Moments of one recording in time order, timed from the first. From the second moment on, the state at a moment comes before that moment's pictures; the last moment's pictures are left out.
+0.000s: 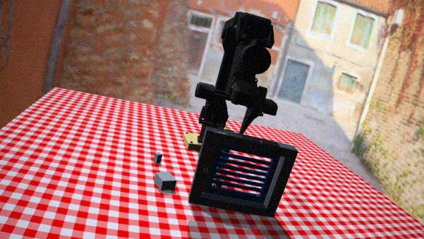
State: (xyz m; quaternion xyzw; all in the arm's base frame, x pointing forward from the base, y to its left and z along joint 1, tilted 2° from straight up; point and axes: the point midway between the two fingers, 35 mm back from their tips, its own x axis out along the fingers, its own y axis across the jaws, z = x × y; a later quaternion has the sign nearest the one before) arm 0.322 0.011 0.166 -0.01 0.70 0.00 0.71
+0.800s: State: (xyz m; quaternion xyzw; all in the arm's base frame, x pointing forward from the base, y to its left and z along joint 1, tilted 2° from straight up) arm 0.320 0.010 0.131 -0.01 0.70 0.00 0.71
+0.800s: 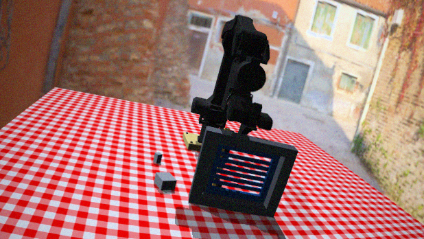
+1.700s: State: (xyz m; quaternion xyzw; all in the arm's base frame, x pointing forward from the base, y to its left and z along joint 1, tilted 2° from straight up) arm 0.319 0.009 0.130 0.01 0.70 -0.02 0.71
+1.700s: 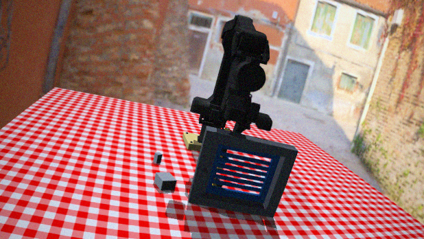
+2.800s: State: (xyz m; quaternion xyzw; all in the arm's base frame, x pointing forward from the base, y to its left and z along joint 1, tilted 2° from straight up) arm 0.319 0.009 0.129 0.51 0.48 -0.51 0.49
